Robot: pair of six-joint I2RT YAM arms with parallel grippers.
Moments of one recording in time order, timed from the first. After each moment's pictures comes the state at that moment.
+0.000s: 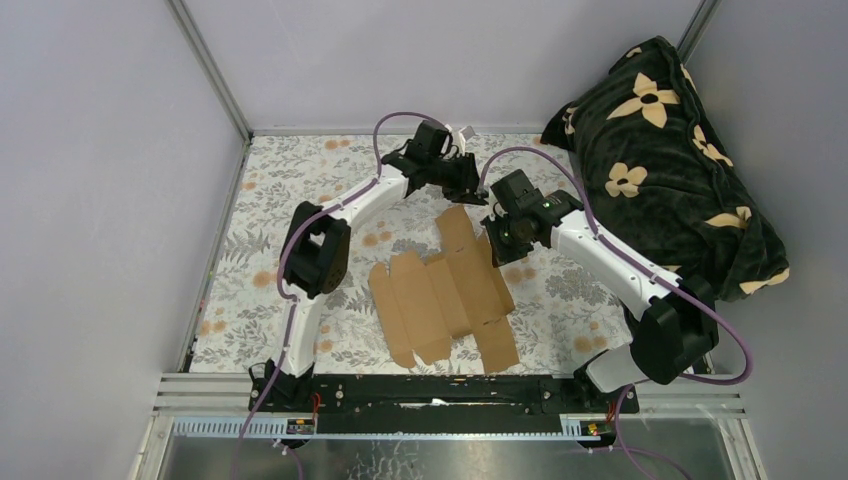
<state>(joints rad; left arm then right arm) -0.53 2.16 1.83 -0.33 0.69 -0.62 0.57 1.47 1.23 -0.91 -0.10 0.18</state>
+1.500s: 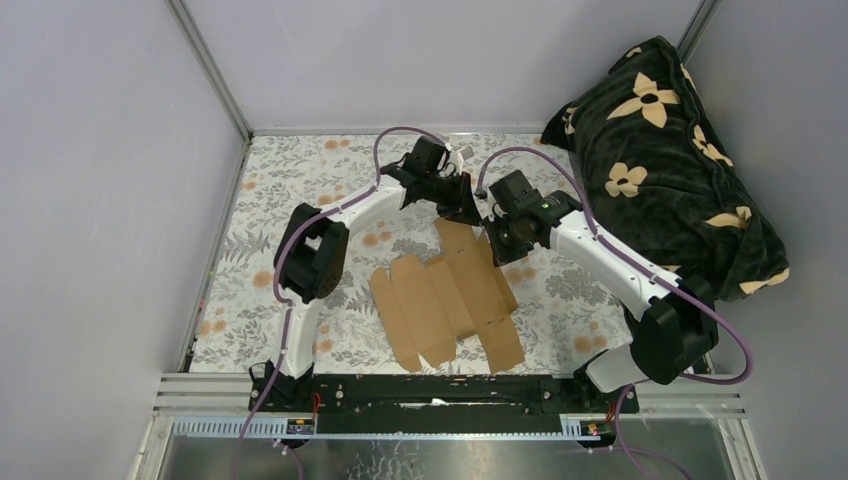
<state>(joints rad) -0.54 2.13 1.70 -0.35 0.74 -0.54 0.58 1.47 1.23 -0.91 -0.07 0.16</state>
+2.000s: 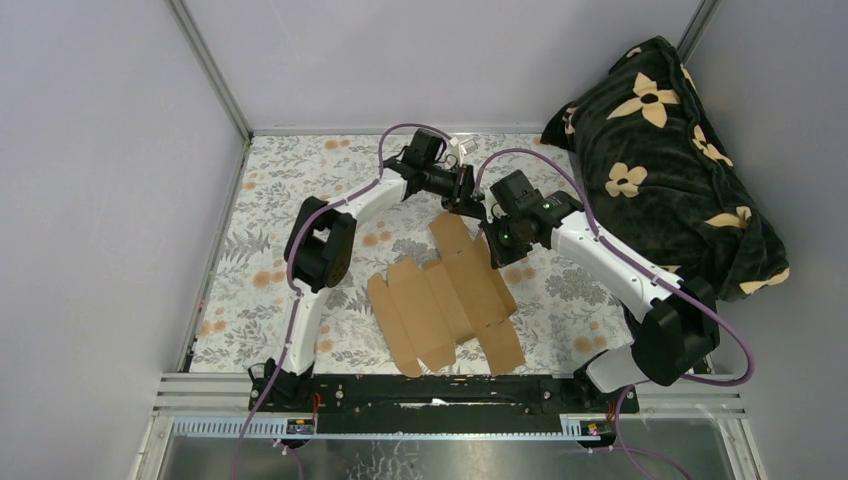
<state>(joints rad) -0.49 2.24 1.82 -0.28 0.98 -0.55 0.58 1.47 1.23 -0.91 -0.12 0.12</state>
